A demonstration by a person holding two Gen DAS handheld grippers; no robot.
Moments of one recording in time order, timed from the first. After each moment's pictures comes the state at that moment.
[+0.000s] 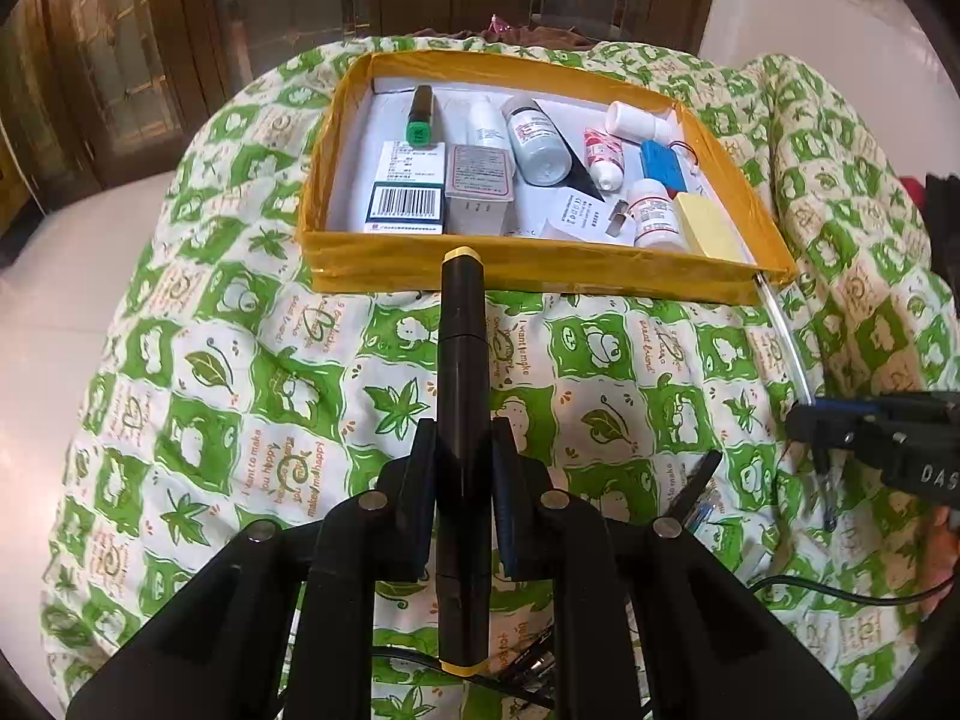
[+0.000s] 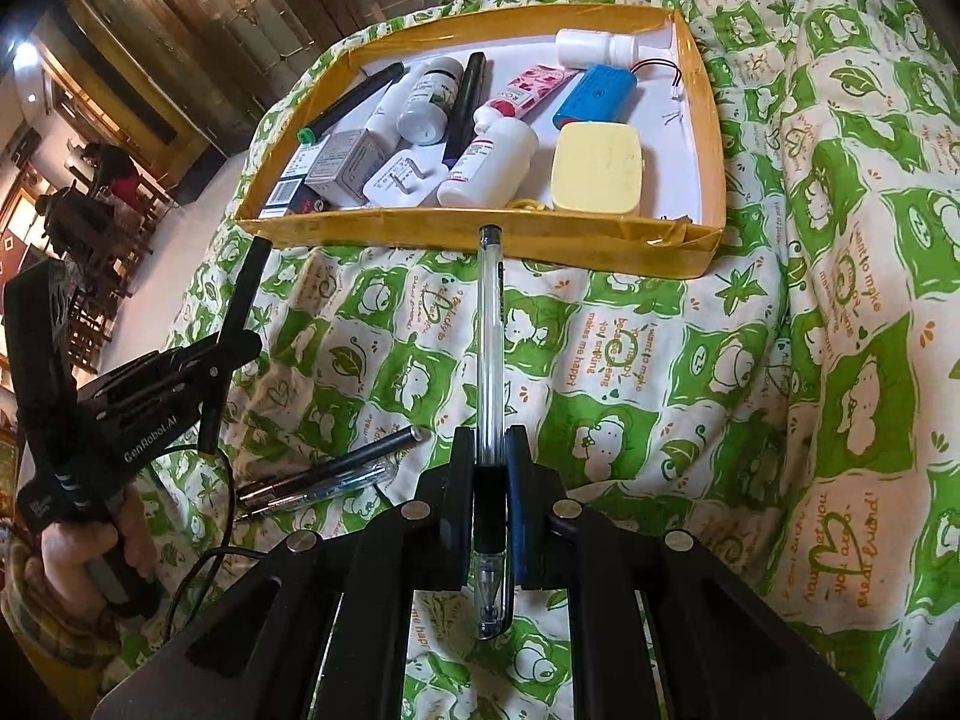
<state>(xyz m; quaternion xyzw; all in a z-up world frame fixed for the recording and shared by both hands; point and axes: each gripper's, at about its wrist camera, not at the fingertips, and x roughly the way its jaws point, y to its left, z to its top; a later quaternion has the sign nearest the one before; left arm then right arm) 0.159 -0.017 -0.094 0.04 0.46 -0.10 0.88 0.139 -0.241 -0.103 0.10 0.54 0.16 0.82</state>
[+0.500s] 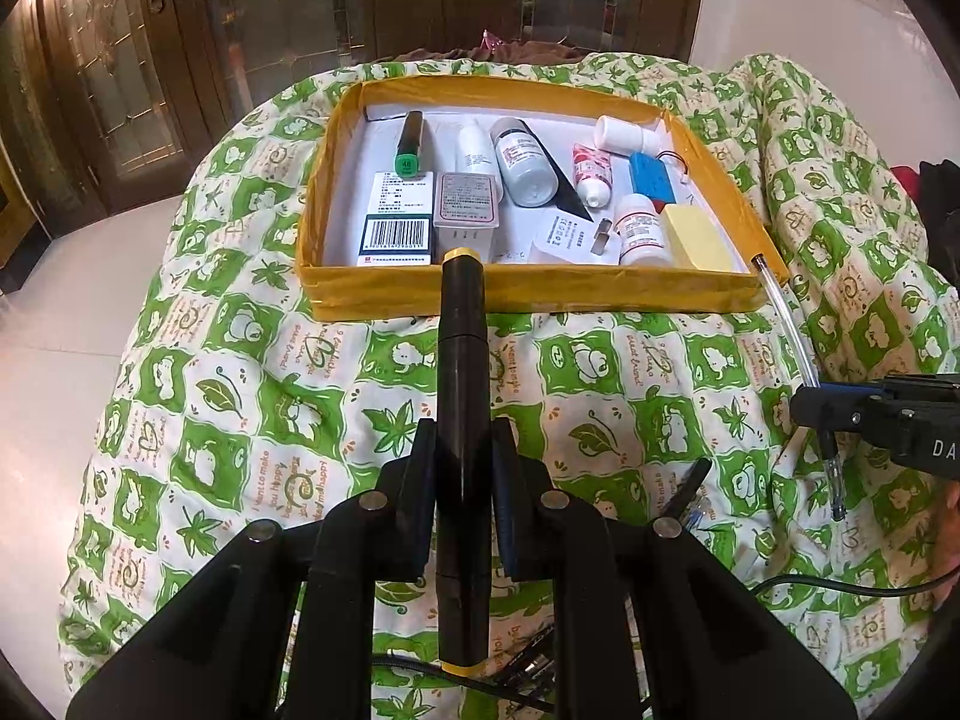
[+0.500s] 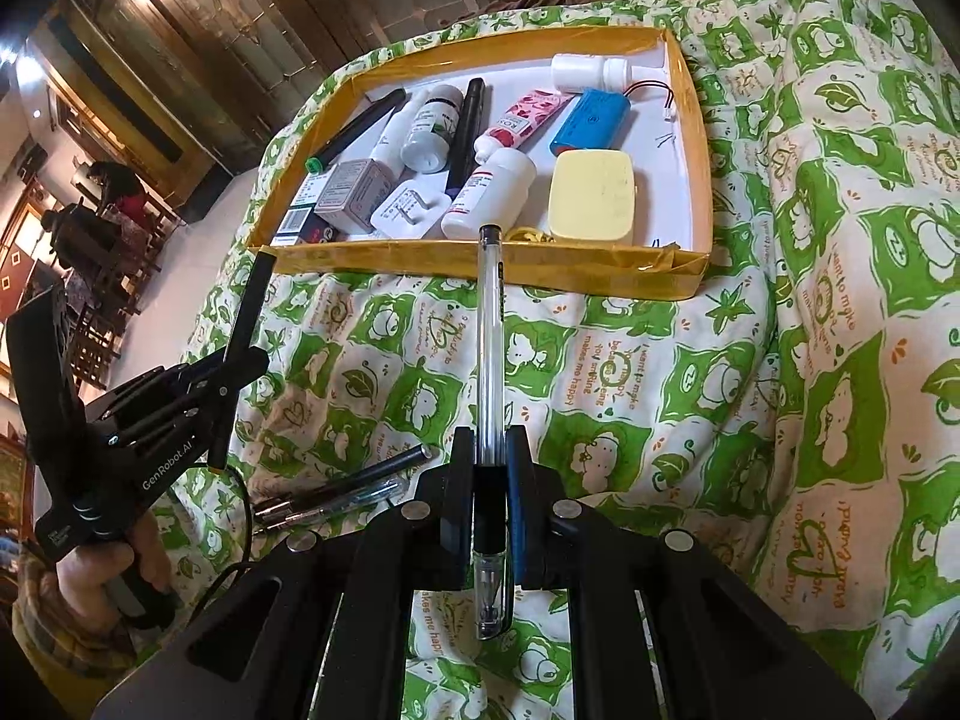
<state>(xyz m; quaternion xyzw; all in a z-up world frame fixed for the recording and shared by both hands) 0.157 -0.022 -0.084 0.05 0.45 -0.10 0.89 0.139 -0.245 -0.093 0.12 0.52 0.16 0.83</state>
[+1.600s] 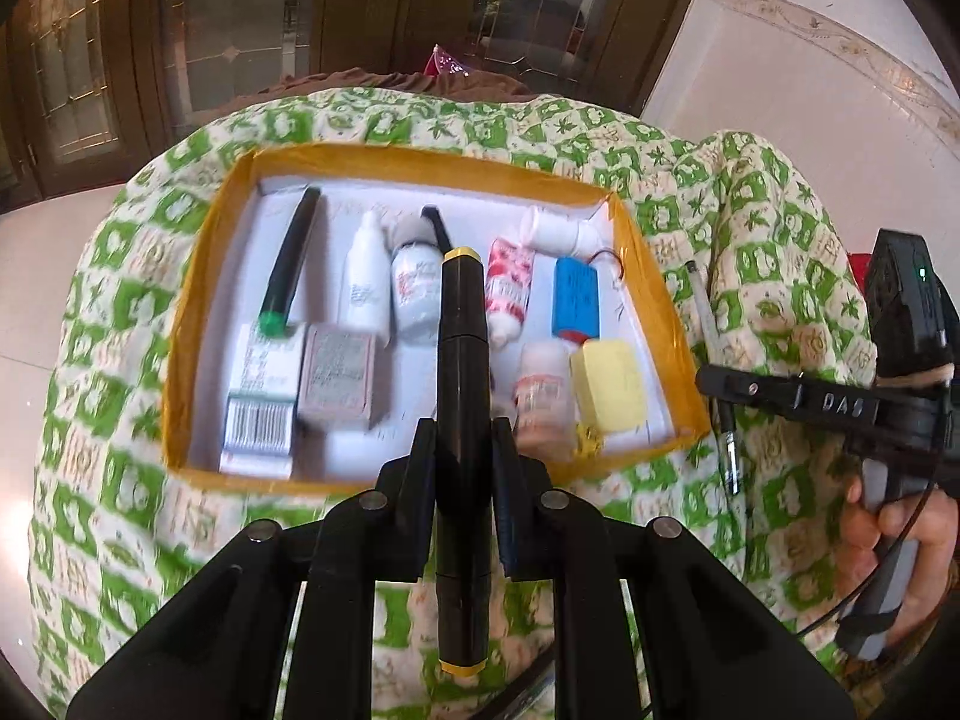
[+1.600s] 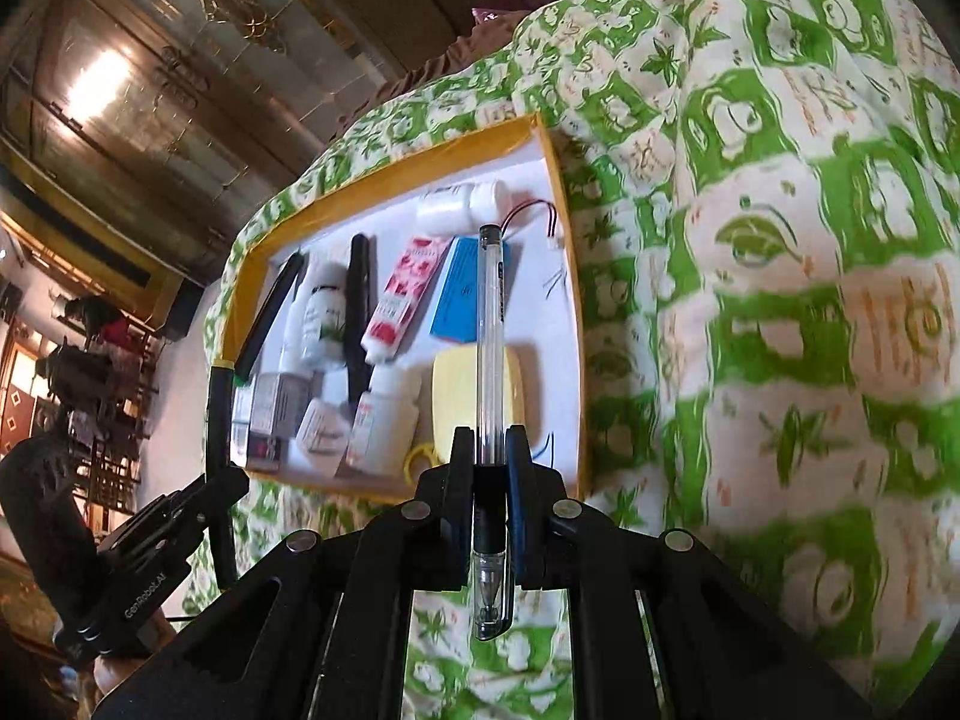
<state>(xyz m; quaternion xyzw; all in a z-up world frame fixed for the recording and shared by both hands) 0.241 -0.069 -0.041 -0.02 0.46 -0.17 0.87 0.234 -0.312 -0.073 0.23 0.50 0.10 0.83</state>
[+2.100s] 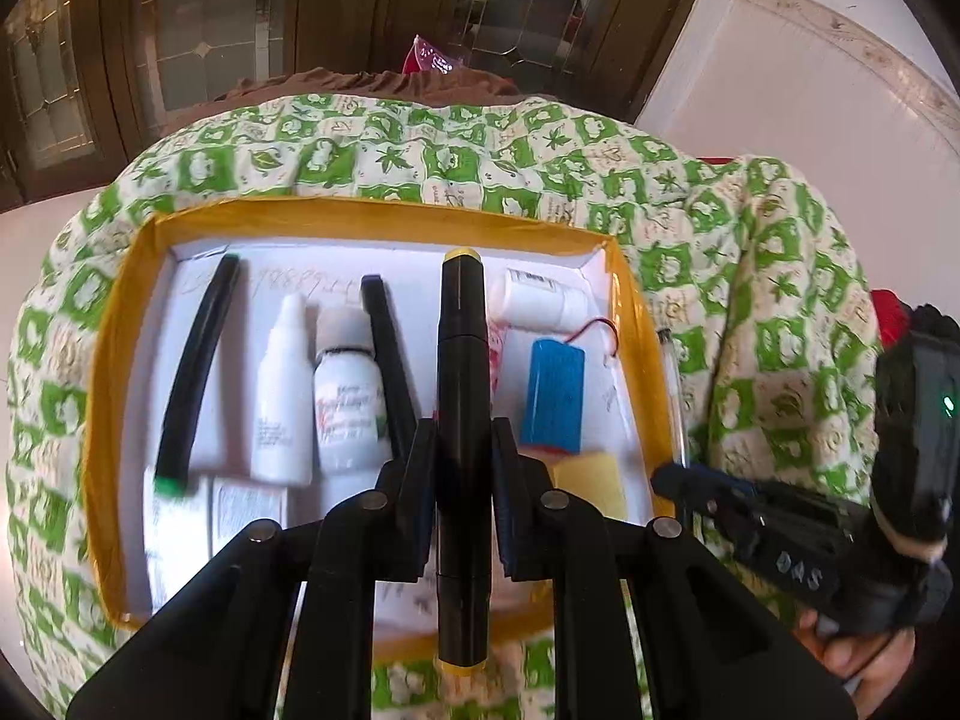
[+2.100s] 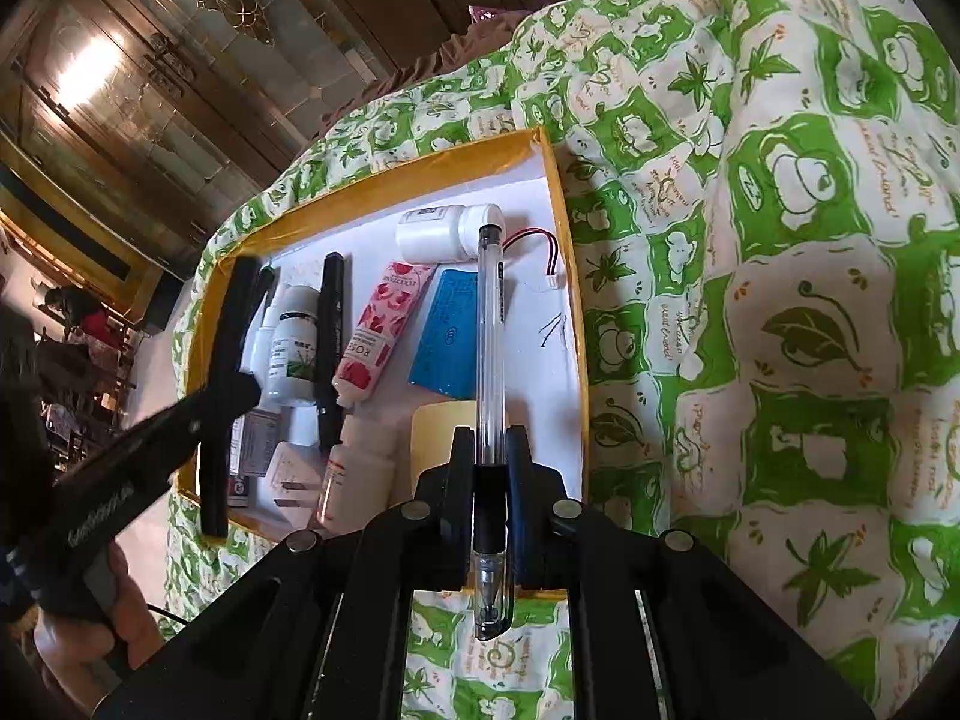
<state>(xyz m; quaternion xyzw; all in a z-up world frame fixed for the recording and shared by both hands) 0.317 -0.119 -0.041 -0.02 0.48 -0.18 0.86 0.270 -0.307 -0.081 0.20 0.51 0.09 0.83</state>
